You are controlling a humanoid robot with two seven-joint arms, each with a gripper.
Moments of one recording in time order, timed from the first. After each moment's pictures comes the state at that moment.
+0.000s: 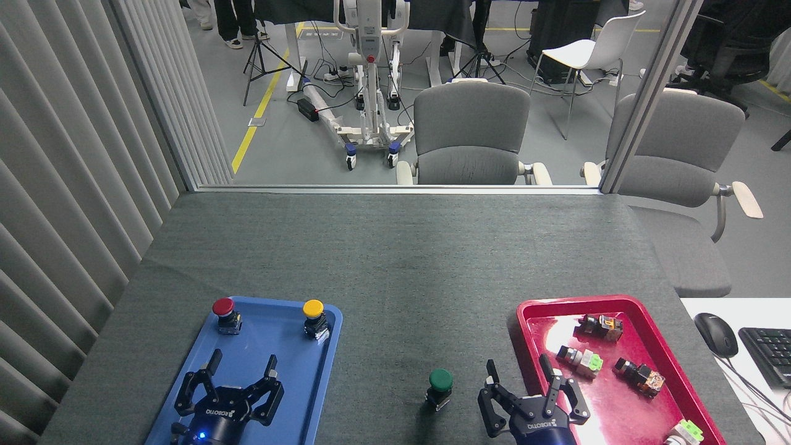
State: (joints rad) left arm -0.02 0.05 0.07 -1.29 -1.53 -0.17 0.32; right arm 0.13 0.04 0.11 -1.55 1.53 -0.05 -0.16
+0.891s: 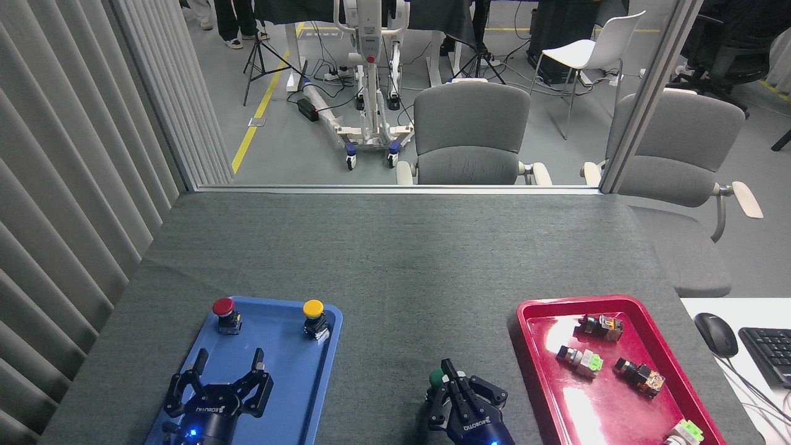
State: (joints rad) left arm -0.03 0.05 0.07 -1.28 -1.45 -0.12 0.32; right arm 0.04 0.09 0.28 -1.39 1.58 -0.04 -0.10
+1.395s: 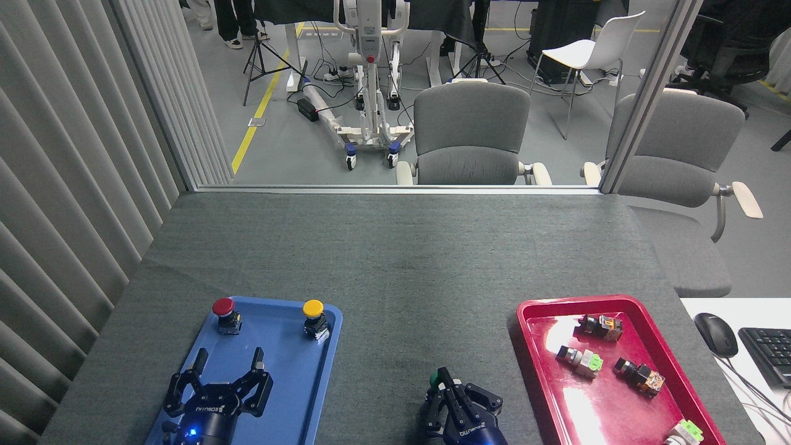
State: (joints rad) left arm -0.03 0.05 0.07 -1.28 -1.45 -0.12 0.32; right arm 0.03 0.10 0.29 -1.34 1.58 -0.03 -0.08
